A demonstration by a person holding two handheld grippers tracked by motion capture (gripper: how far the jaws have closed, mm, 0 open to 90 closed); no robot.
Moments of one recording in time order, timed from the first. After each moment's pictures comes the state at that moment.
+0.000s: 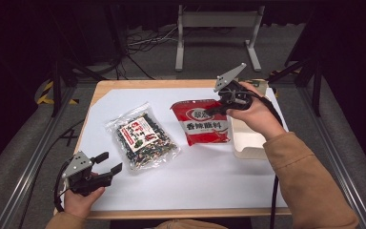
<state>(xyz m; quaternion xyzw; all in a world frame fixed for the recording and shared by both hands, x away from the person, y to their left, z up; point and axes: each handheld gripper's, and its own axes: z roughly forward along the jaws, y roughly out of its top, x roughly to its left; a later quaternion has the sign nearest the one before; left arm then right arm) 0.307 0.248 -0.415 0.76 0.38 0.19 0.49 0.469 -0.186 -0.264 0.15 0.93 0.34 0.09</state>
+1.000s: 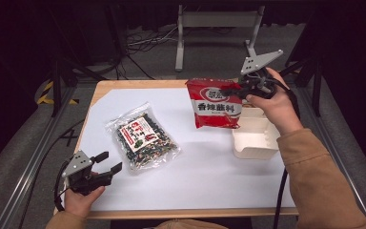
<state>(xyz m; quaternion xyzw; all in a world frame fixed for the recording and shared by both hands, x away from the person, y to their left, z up) 0.309 0.248 -0.415 0.75 0.39 0.19 0.50 0.470 -0.238 -0.228 0.16 0.88 0.43 0.17</state>
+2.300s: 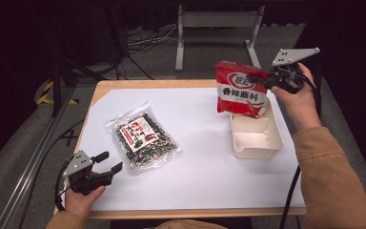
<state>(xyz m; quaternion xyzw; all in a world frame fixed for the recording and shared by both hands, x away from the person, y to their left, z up) 0.310 0.248 -0.416 0.76 0.39 0.19 0.49 0.482 -0.309 -0.225 0.21 0.83 0.44 0.26</state>
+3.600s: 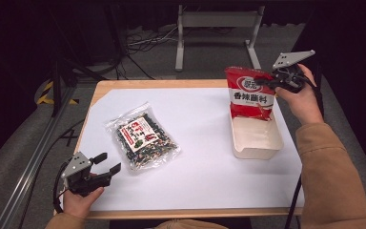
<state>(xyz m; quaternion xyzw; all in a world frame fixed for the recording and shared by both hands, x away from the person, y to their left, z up) 0.306 0.251 -0.417 0.75 0.39 0.19 0.49 0.511 -0.334 -0.251 0.22 0.86 0.38 0.27</state>
